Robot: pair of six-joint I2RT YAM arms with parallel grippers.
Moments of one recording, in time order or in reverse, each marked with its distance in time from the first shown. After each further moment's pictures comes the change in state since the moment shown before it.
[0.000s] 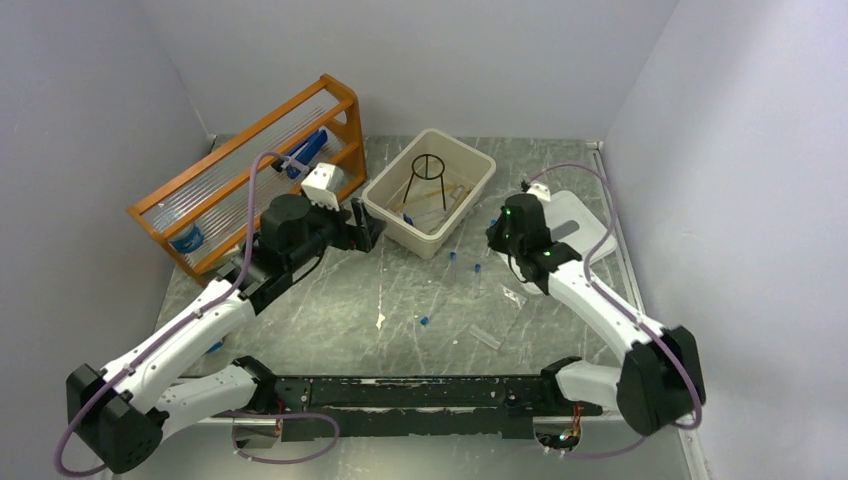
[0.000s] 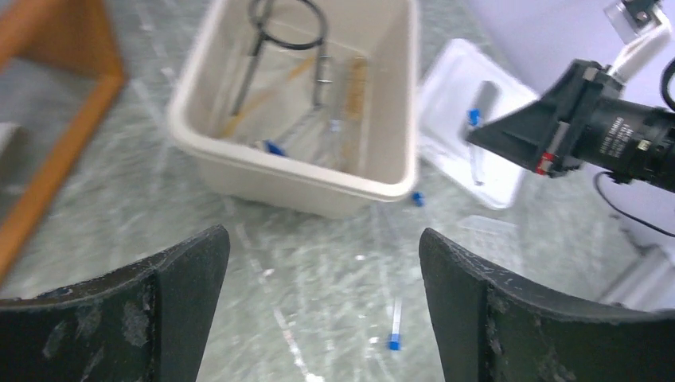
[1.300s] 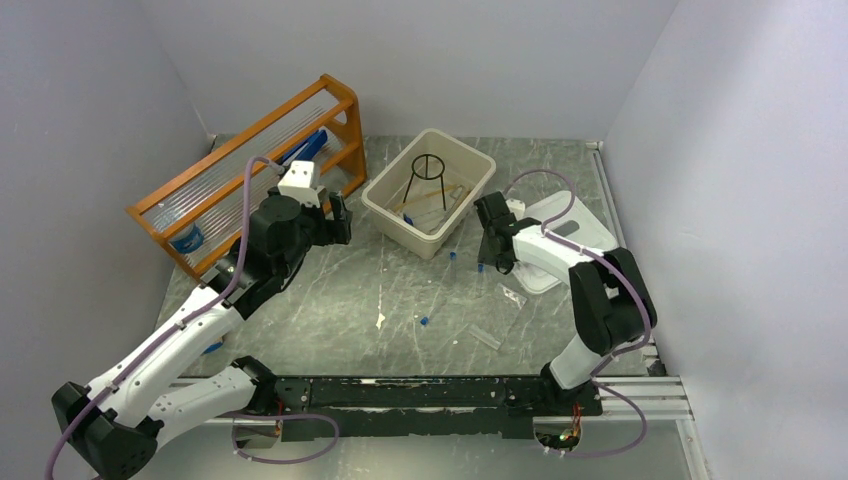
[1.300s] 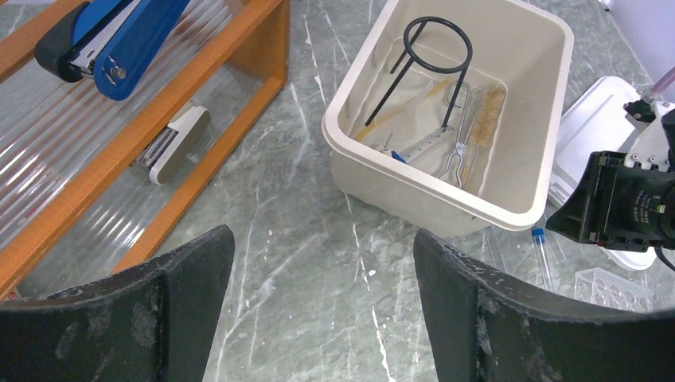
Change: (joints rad) left arm 0.000 -0.049 0.041 -0.129 -0.277 0.053; right arm 0.003 0.364 0.161 -0.226 0.041 0.027
